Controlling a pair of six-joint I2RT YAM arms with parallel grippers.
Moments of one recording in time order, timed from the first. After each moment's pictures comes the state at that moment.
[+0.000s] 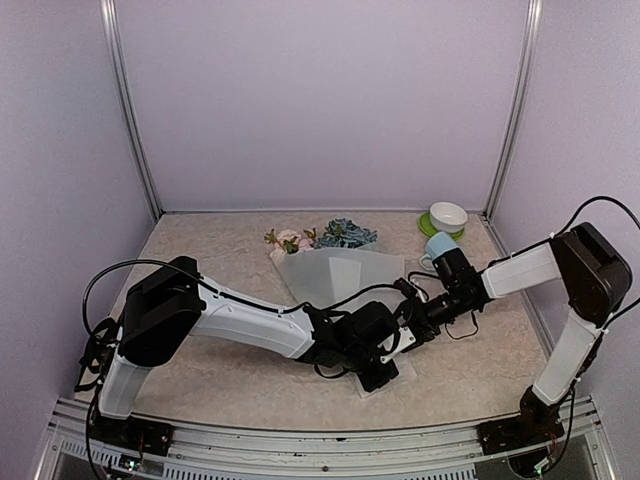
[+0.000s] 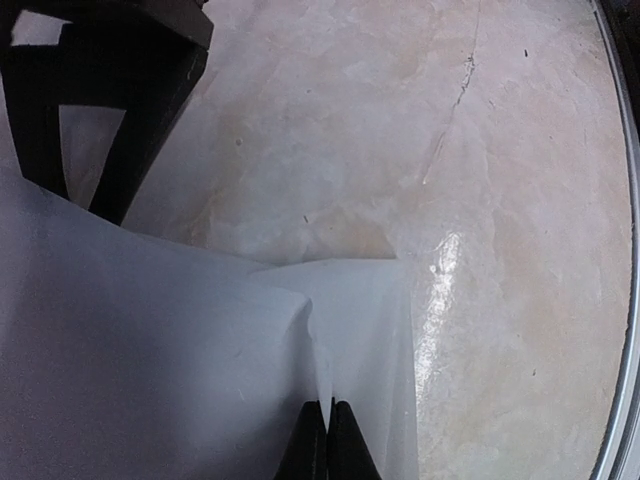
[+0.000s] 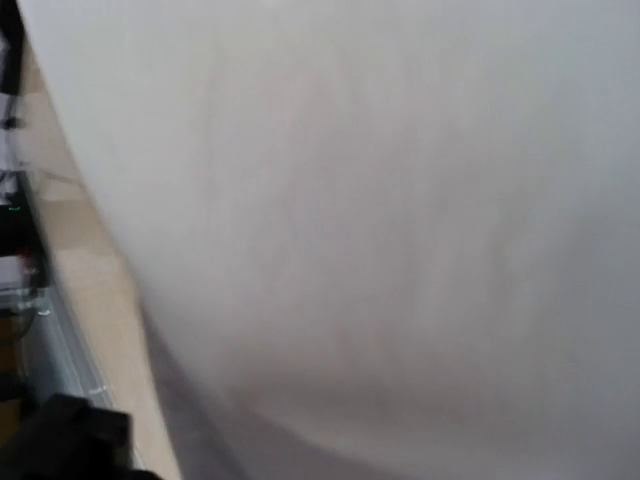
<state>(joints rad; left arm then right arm) -1.25 2.24 1.53 -0.16 0.07 -0.01 0.43 1.73 0.79 -0.17 -0.84 0.31</state>
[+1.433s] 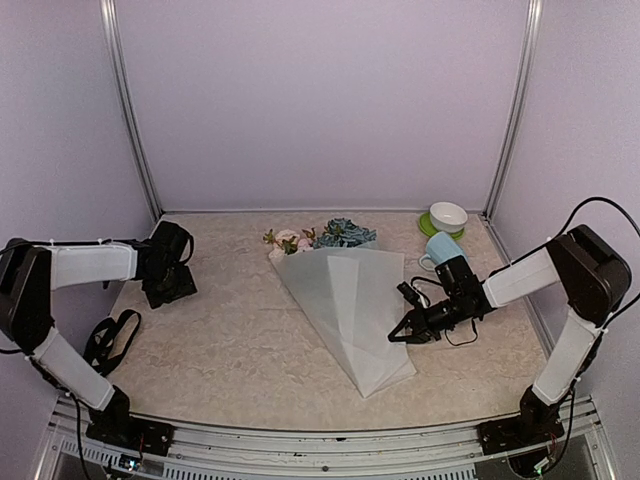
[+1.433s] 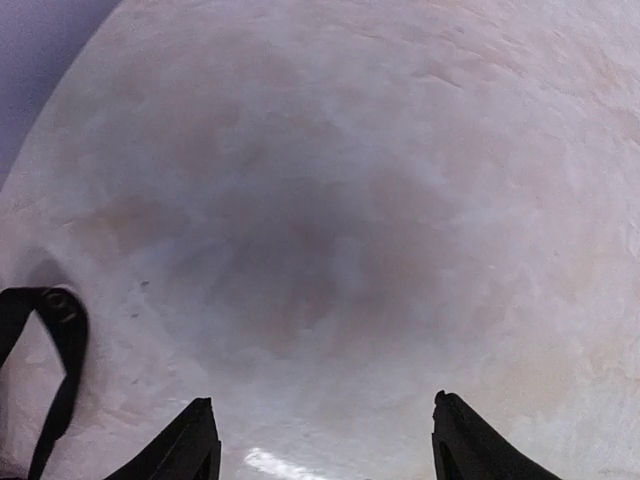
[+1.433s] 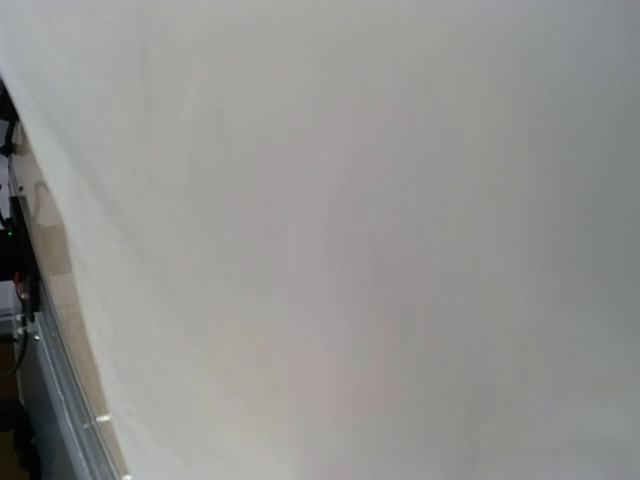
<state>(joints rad) -0.31 1.56 0.90 -0.46 -0.36 -0.70 0.42 1.74 0.69 0.02 -0.84 0.40</state>
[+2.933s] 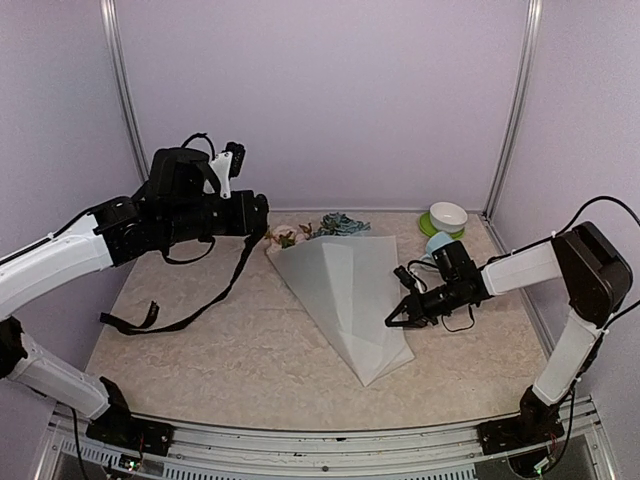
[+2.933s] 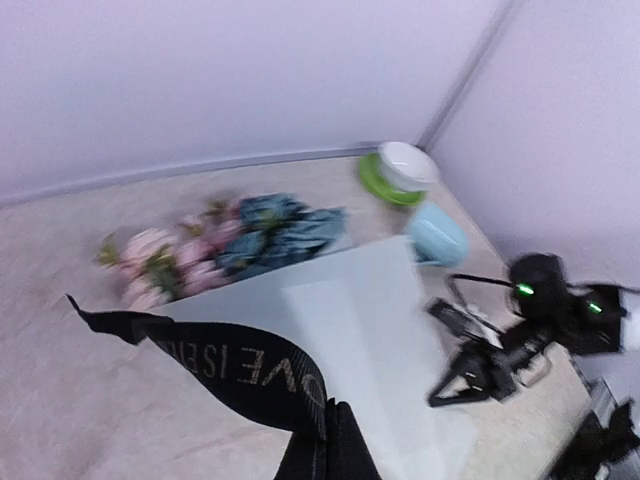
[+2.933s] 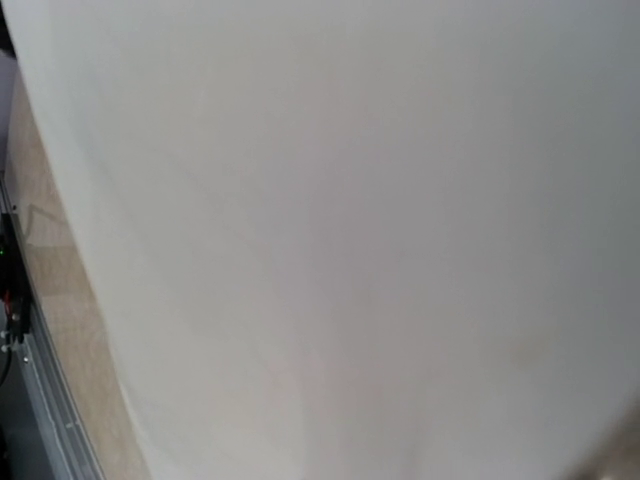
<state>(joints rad) -0.77 1.33 1.25 -0.34 -0.16 -0.44 0.42 1.73 0.80 -0.06 -0.80 0.34</state>
